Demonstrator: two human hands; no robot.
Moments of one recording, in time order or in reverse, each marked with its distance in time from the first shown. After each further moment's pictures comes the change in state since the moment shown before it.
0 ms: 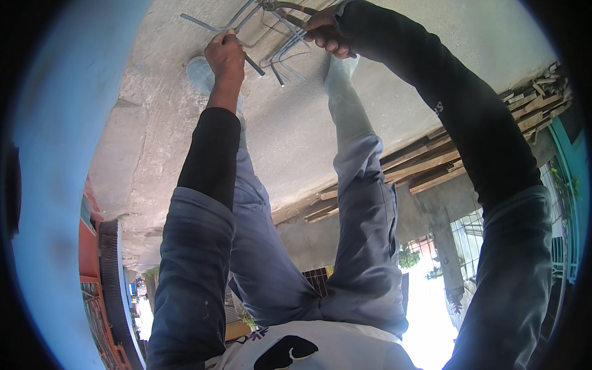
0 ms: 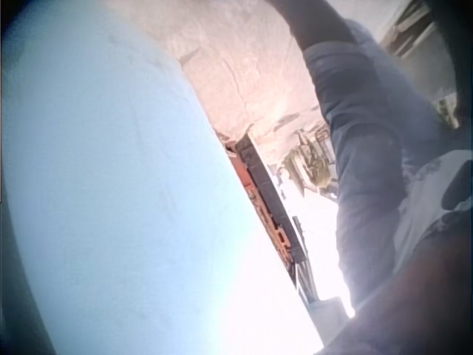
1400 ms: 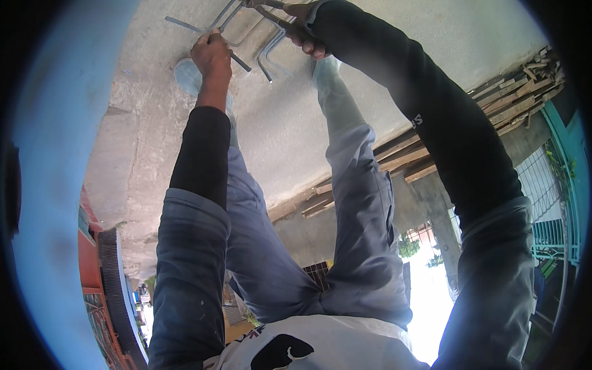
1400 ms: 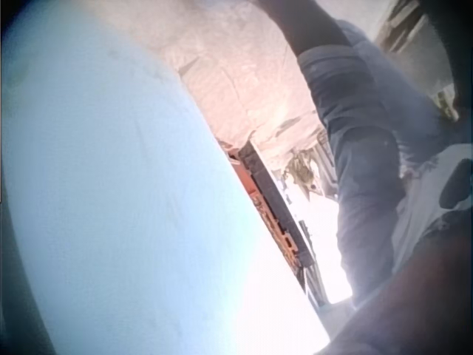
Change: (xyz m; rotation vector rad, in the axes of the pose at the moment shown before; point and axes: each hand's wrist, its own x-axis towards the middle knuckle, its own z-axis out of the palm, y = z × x) left_hand 0.000 0.012 0.010 -0.085 -0.073 -0.065; right_hand -0.008 0.000 0.022 -0.011 0.177 0.067
